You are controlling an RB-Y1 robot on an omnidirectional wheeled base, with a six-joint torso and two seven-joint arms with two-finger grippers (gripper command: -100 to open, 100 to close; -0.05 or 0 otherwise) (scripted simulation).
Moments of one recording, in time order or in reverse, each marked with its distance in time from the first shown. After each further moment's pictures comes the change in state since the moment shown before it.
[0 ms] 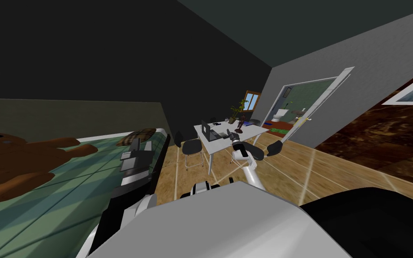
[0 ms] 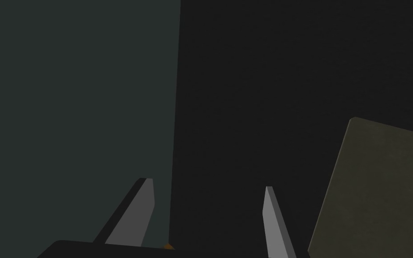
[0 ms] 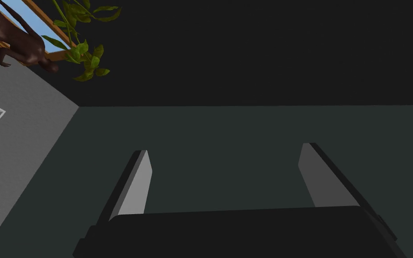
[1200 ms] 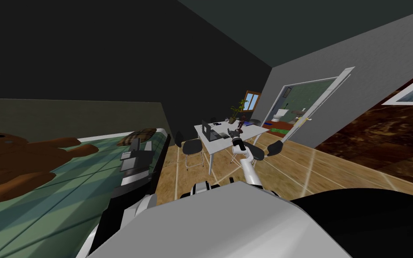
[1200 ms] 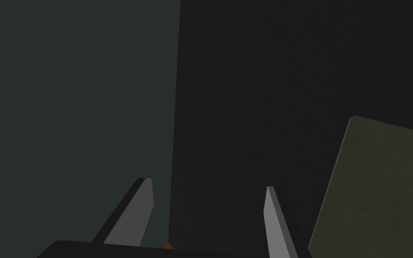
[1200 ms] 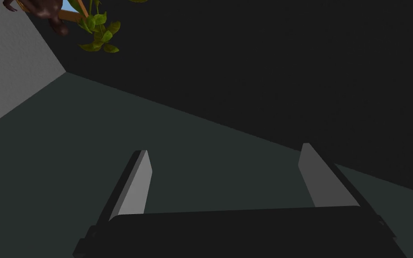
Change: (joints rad) left arm 0.000 0.000 0.000 0.000 0.000 0.000 0.000; right arm -0.169 -0.010 -0.097 0.172 0.027 0.067 0.326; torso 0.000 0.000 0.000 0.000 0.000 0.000
